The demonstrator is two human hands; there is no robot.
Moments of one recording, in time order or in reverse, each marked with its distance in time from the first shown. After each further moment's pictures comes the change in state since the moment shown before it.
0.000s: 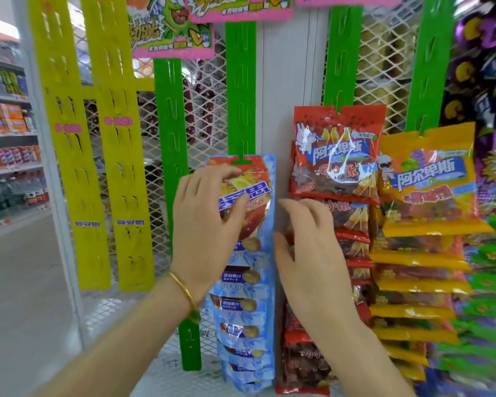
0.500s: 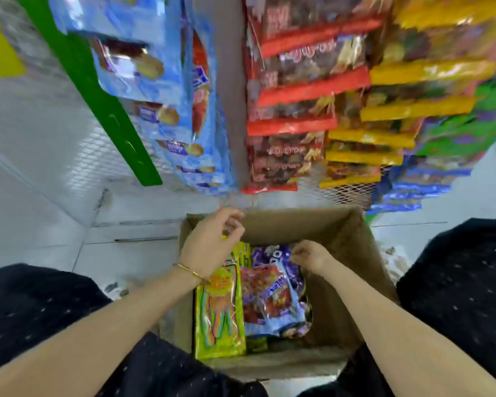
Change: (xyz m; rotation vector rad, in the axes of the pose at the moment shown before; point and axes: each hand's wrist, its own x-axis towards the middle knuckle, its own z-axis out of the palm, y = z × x) left_hand -0.314 -0.031 0.064 -0.250 -1.016 -0.639; right_hand -0.325 0.231 0.097 0.083 -1.127 1.054
